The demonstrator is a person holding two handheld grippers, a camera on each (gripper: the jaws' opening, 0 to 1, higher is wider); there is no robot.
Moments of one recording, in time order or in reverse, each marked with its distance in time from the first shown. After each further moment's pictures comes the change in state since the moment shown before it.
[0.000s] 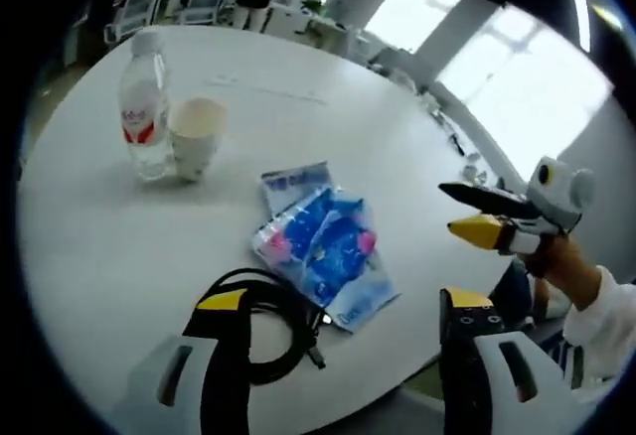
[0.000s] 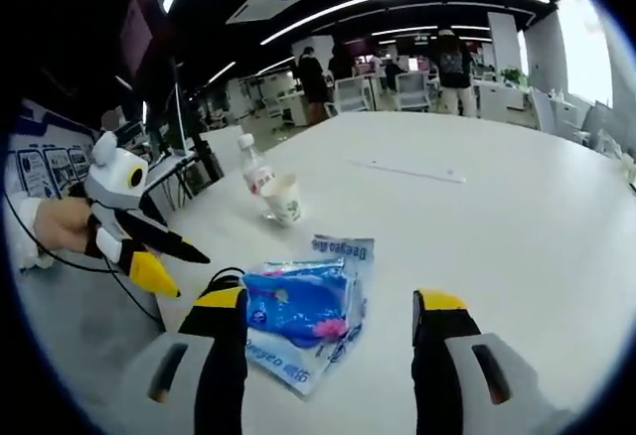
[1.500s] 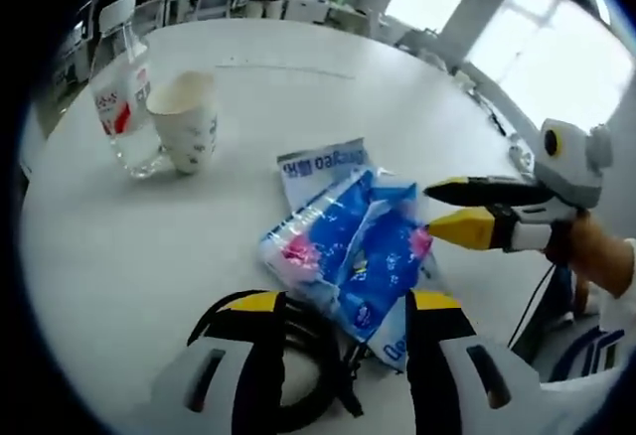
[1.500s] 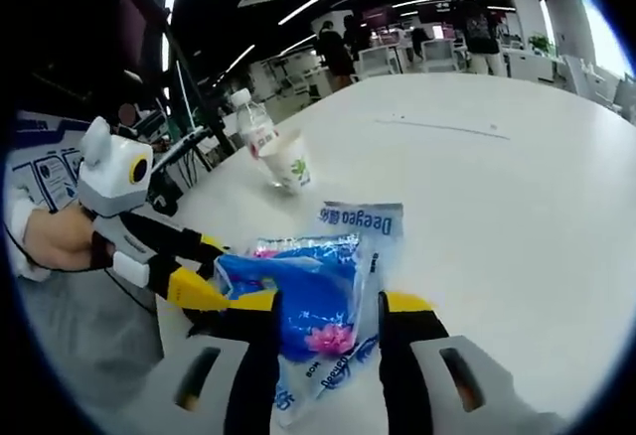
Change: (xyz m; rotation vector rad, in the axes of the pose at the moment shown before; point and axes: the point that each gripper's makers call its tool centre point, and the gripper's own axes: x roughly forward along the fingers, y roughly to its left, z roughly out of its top) left arm 0.057 0.025 -0.011 0.048 0.036 0.165; right arm 0.073 -0.005 -0.047 0.034 0.117 0.150
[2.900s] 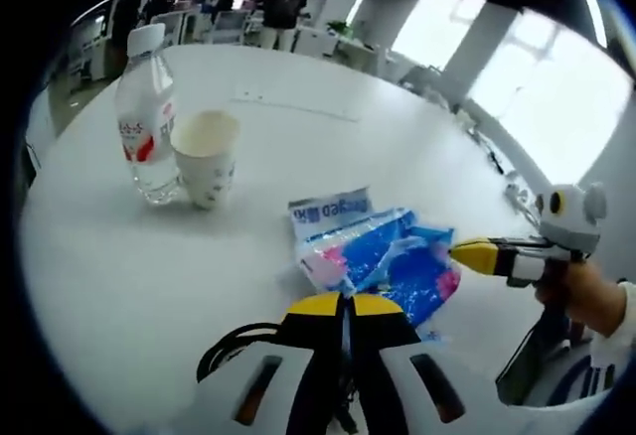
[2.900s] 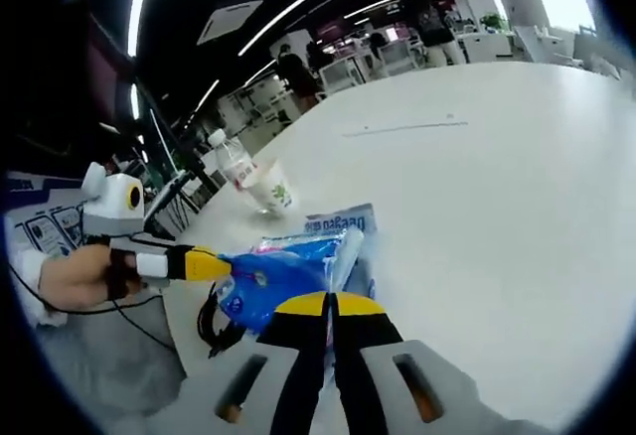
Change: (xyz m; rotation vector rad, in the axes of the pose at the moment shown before) left arm -0.009 0.013 0.039 -0.039 -0.157 -0.015; right arm -0.036 -0.007 0.006 0.209 -0.115 -0.063
